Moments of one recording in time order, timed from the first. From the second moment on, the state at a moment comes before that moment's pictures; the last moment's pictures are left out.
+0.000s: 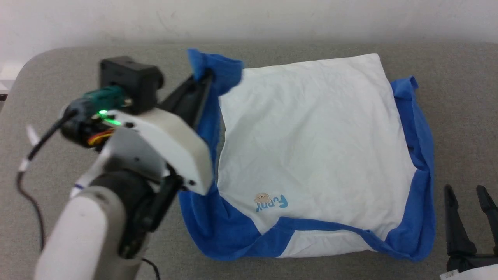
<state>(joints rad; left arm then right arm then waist) -0.48 0.34 -0.33 -0.49 -0.42 0.17 0.72 0.27 -0.08 -0.18 -0.35 0.29 0.13 0.00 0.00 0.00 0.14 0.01</state>
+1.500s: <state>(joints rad) -0.77 0.05 -1.27 0.46 -0.96 0.26 0.02 0.15 -0.18 -0.23 -0.24 0.38 0.13 -0.07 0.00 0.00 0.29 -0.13</state>
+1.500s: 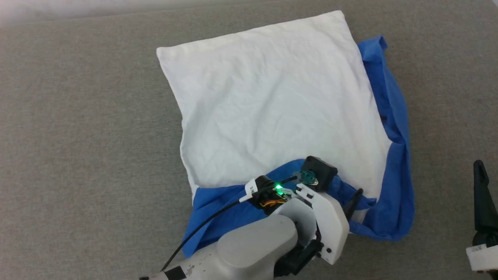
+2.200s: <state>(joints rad) -0.88 0.35 -0.99 0.10 -0.97 0.47 -0.26 0.22 -0.15 -0.25 -0.29 0.35 0.13 -0.04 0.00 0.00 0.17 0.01</state>
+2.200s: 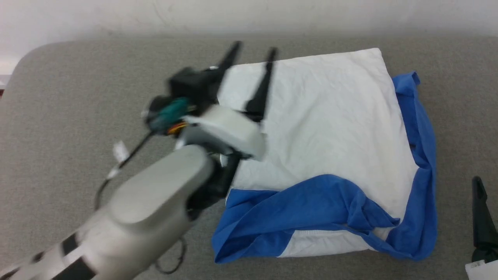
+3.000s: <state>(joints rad) 0.08 0.38 -0.44 -0.39 -0.44 0.53 -0.26 0.24 -0.09 -0.19 -0.29 0.34 0.13 -0.03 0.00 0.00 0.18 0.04</state>
